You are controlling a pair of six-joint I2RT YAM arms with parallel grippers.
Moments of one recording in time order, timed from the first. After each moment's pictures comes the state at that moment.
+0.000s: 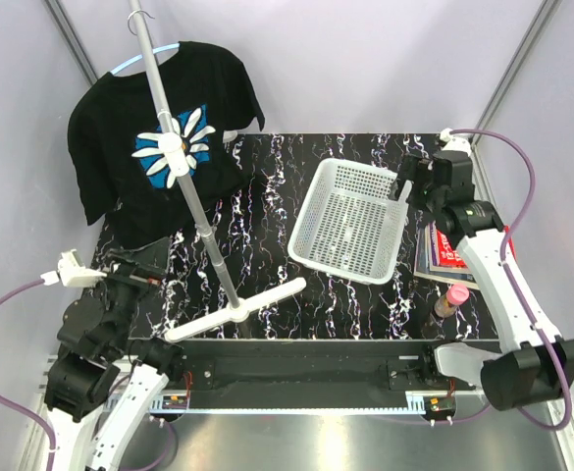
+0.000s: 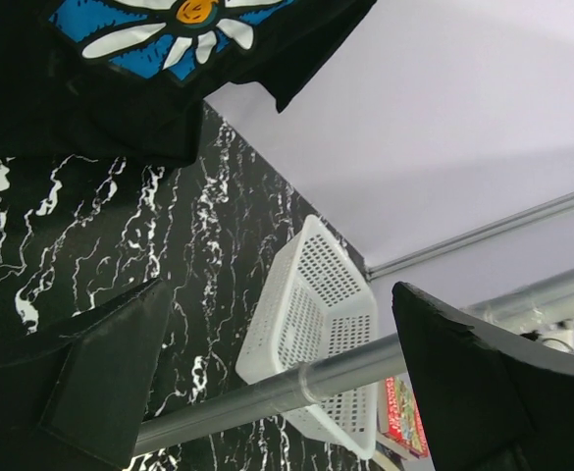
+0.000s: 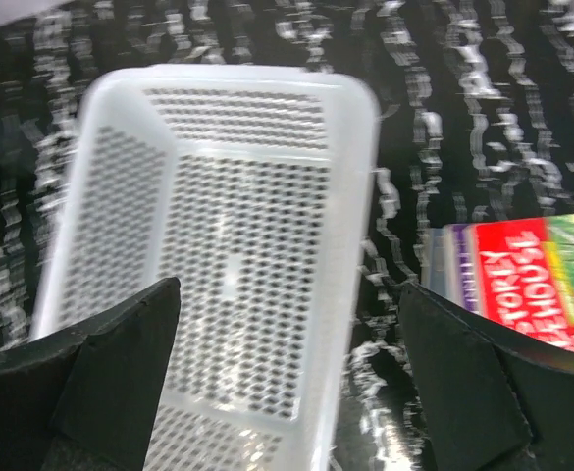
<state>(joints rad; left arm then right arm) -0.36 0.15 0.80 -0.68 -0.33 -0.94 0.18 1.21 1.20 -0.54 0.20 0.36</state>
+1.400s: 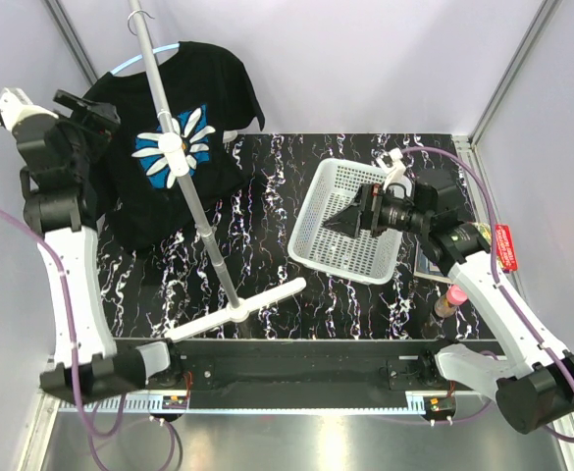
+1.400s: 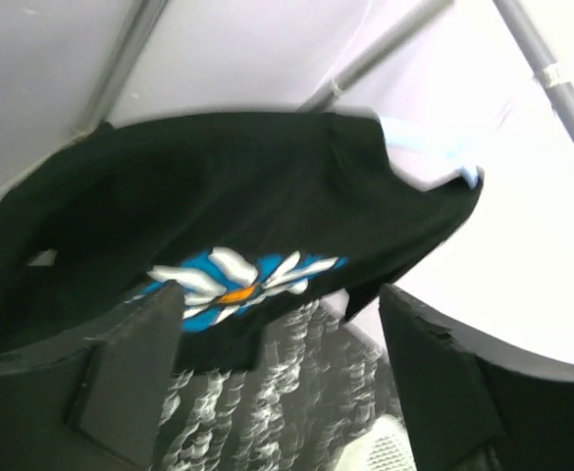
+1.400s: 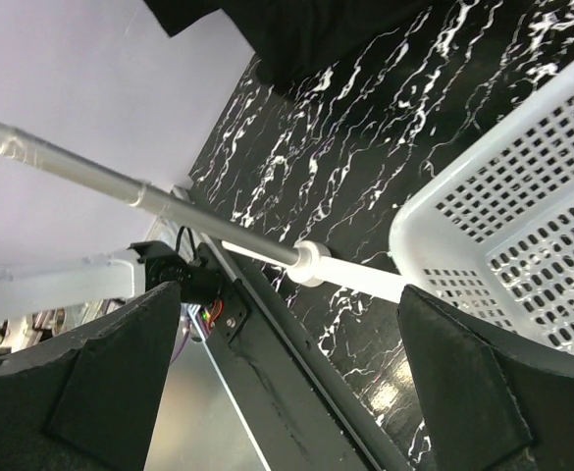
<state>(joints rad) 0.24 1.18 1.59 -0.51 -0.03 -0.70 0.35 1.08 1.04 -0.30 -0.68 0.54</state>
